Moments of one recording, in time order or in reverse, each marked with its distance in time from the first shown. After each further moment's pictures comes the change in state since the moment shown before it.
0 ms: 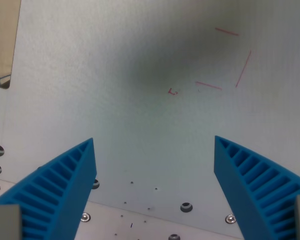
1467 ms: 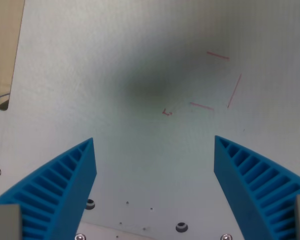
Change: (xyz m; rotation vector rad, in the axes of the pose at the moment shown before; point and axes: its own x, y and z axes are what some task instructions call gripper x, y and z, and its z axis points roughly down) arm 0.012 0.003 -0.003 -0.017 0.060 0.000
